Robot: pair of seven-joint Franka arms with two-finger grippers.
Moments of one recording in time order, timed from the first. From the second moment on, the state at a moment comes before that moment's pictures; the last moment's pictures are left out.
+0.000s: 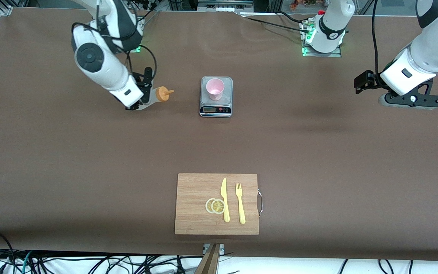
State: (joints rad) left arm -0.05 0.01 -0.10 -1.66 0.03 1.52 -0.06; right arm 0.44 0.04 0.03 -2.18 0.06 2.07 -1.08
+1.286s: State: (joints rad) left arm -0.05 0.01 -0.10 -1.66 0.03 1.51 -0.06; right arm 0.54 0.14 0.23 -2.15 -0.17 1.99 -0.69
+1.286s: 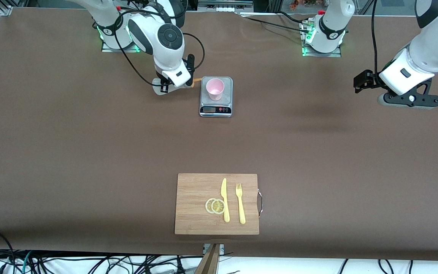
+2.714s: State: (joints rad) left arm -0.05 0.01 -0.10 -1.66 0.03 1.51 -0.06; right arm 0.68 0.38 0.23 -1.81 -0.38 1.69 -0.50
